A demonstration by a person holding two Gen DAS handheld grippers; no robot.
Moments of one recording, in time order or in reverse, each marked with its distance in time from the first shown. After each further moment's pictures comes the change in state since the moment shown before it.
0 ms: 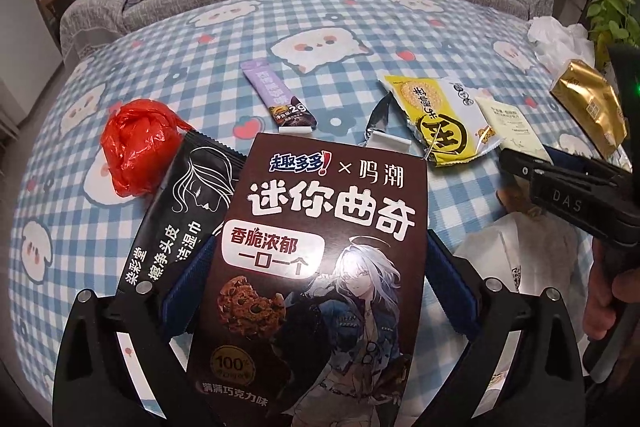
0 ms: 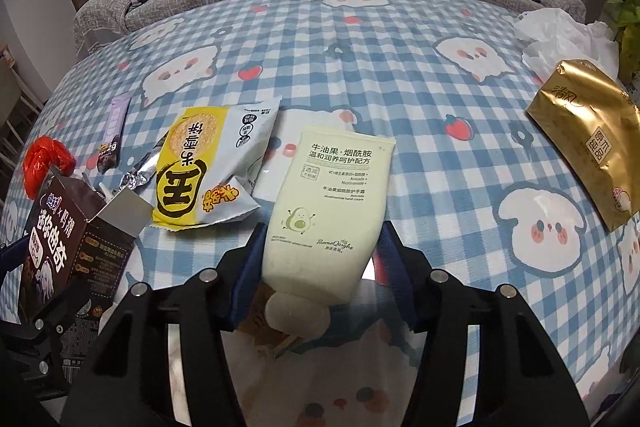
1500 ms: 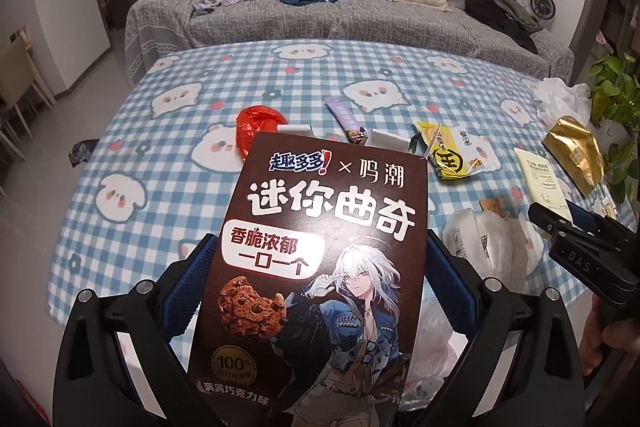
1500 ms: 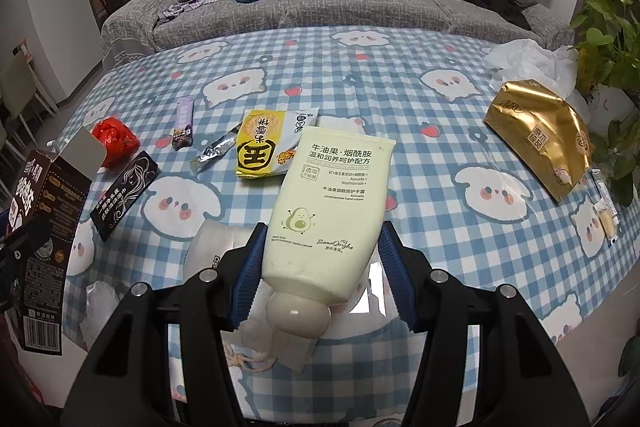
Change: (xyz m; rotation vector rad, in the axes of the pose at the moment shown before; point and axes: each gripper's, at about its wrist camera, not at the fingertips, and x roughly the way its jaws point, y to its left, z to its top) left arm -0.119 0.037 -0.047 -0.142 -0.136 0.086; right arm -0.102 0.021 -0.049 -0.041 -0.103 0.007
